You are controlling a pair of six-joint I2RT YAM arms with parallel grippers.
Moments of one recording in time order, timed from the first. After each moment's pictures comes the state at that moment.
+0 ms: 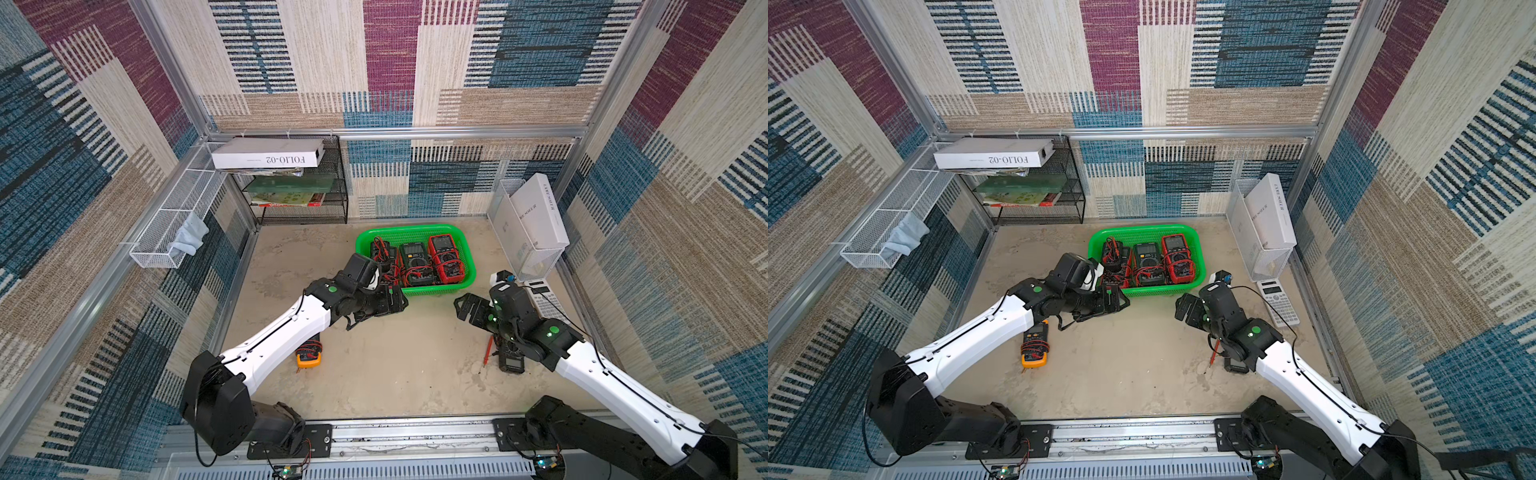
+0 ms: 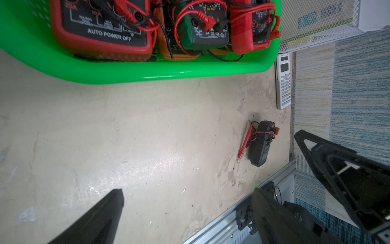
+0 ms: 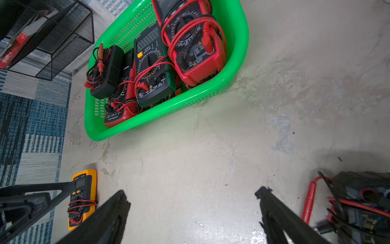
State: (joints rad) left arm -0.62 1.41 1.14 -0.65 0.28 -0.73; right arm 0.60 0.94 0.76 -0.54 0.15 0.82
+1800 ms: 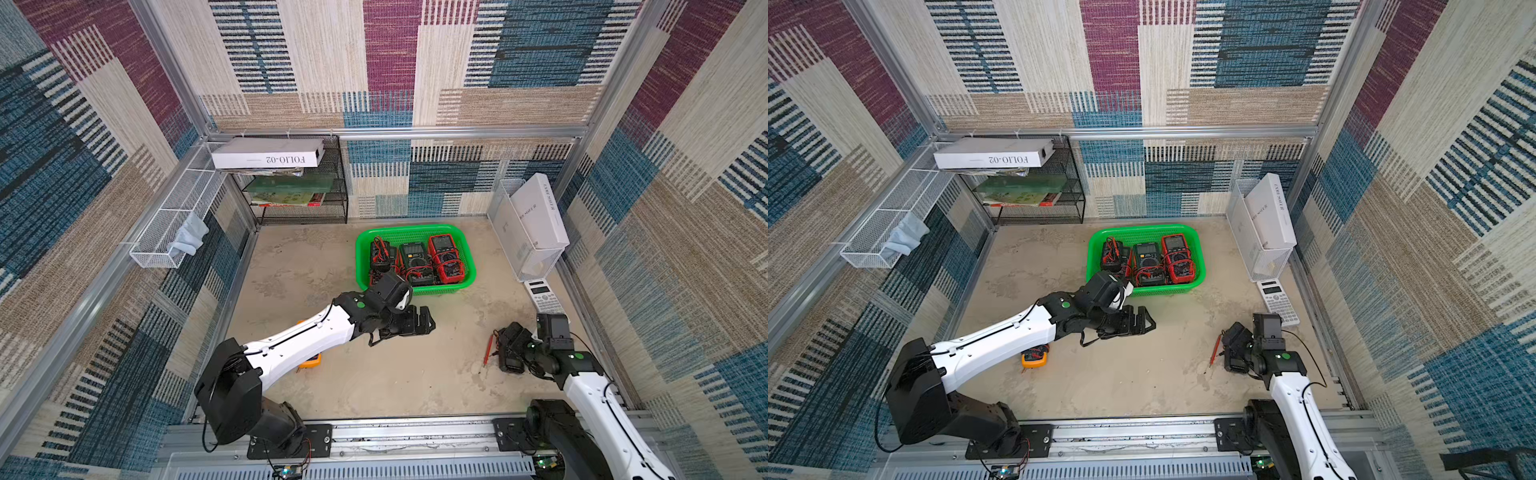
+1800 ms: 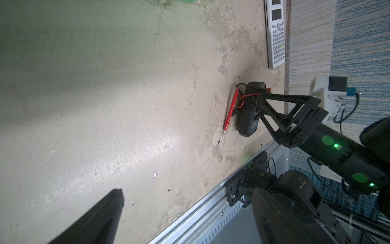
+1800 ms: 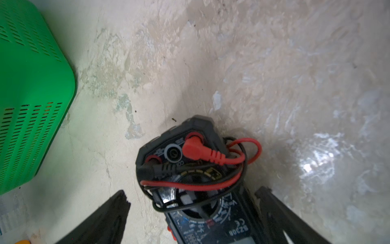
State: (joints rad) left arm -0.82 1.48 1.13 -0.57 0.29 -0.81; right arm 0.00 0.74 0.40 -0.64 -0.11 0.73
